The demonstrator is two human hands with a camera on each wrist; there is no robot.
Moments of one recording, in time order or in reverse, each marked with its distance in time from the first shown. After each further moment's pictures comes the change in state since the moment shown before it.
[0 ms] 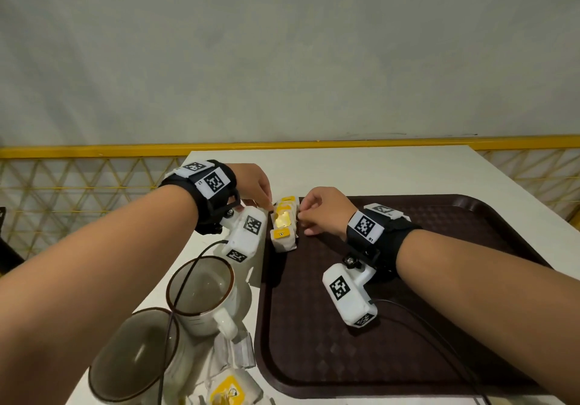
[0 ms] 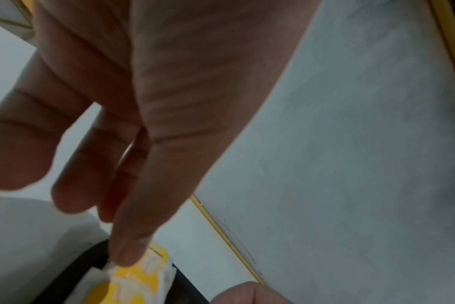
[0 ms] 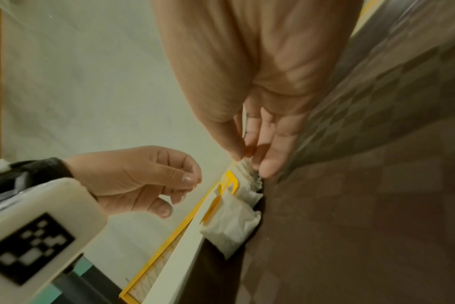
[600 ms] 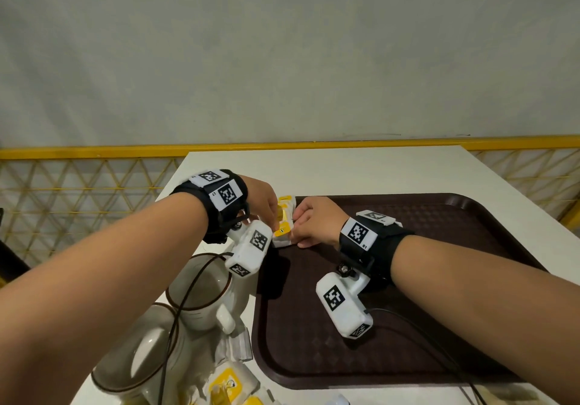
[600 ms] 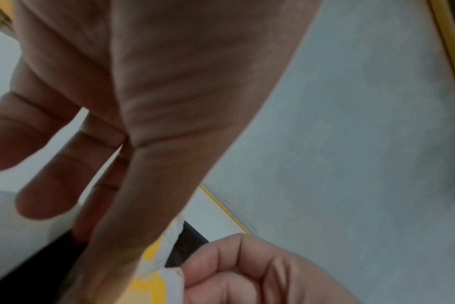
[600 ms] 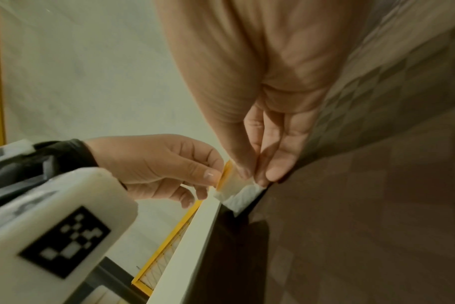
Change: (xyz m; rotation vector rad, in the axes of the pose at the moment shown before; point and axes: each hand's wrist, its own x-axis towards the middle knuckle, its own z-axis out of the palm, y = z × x) left_hand -0.009 0.017 0.019 0.195 -0.165 0.034; right_hand -0.023 -0.004 0.008 -0.003 -0.090 0.079
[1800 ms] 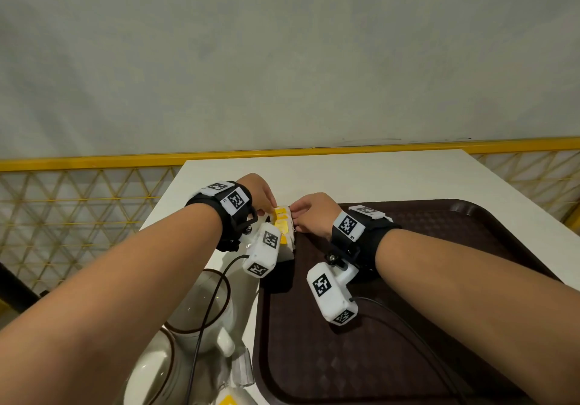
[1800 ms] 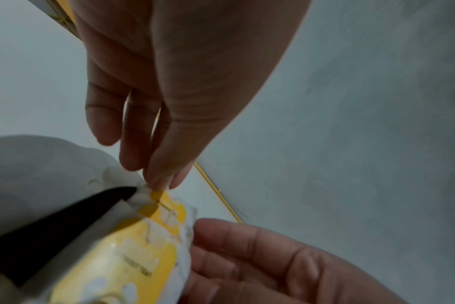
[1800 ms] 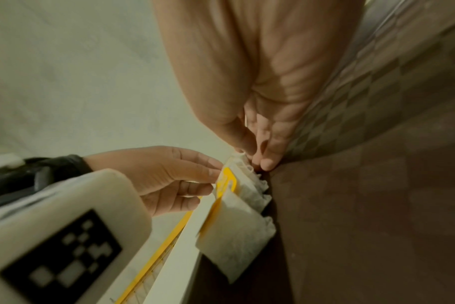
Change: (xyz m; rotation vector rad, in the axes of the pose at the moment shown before) left_hand 0.035 -0.010 -0.003 -0.328 0.285 -0.092; right_hand 0.048 -0.001 -0.001 -0.025 0.118 -0.011
